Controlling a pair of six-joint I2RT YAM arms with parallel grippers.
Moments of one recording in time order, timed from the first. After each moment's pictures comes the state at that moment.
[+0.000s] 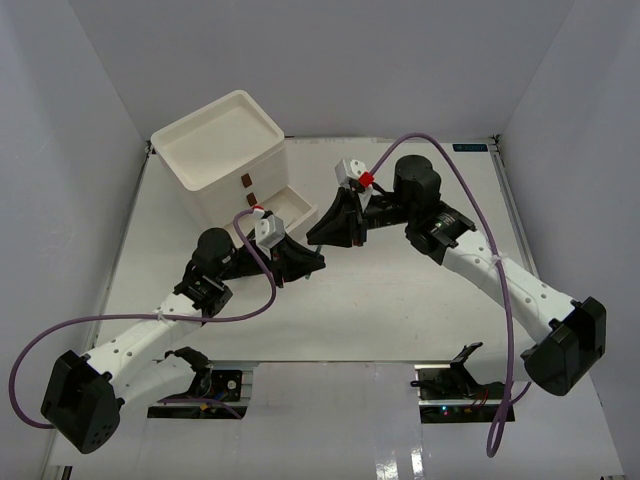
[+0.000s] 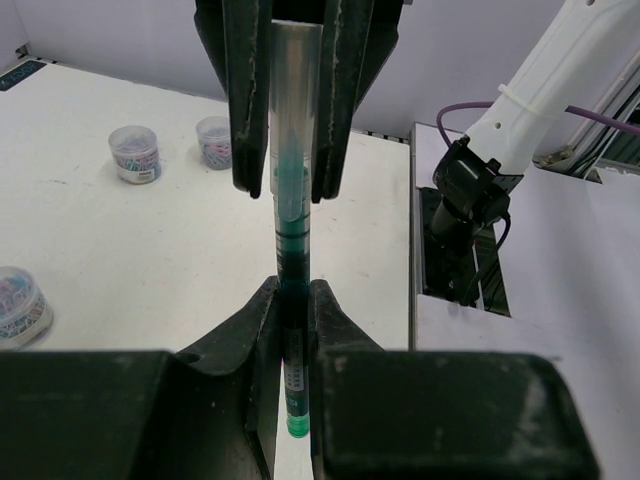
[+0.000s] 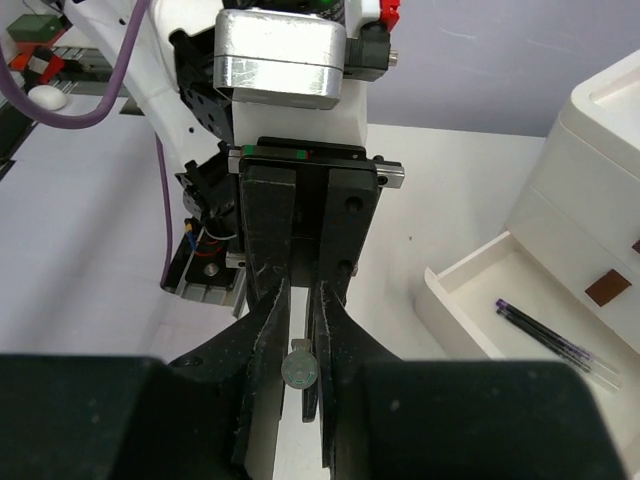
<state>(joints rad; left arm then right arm) -0.61 0.97 0.59 0.49 0.81 -0.20 0.71 1.32 1.22 0.03 -1.08 -0.05</state>
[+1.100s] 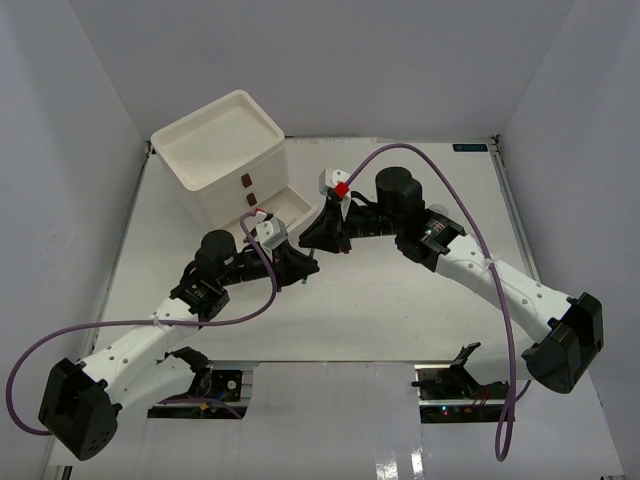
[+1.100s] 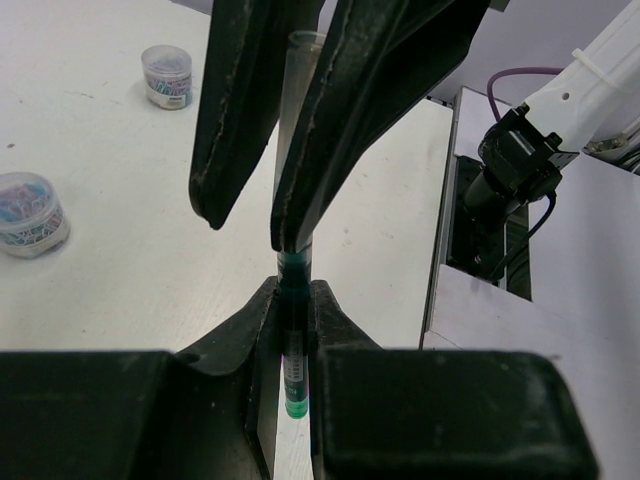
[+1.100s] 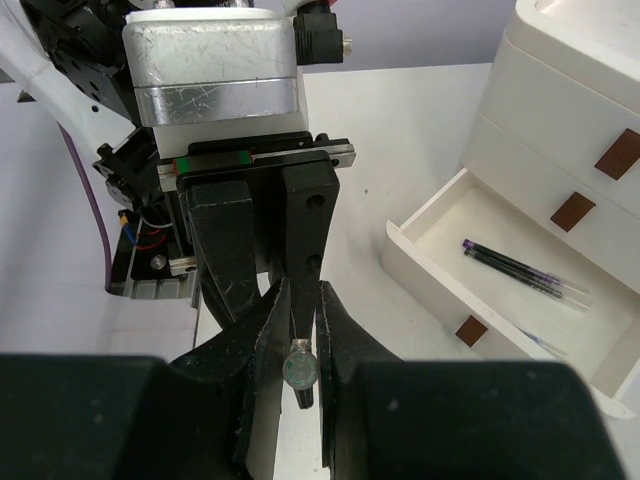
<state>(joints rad) -0.60 0.93 0.57 0.31 0.70 -0.16 0.81 1.32 1.20 -0.10 -0.78 -0.12</state>
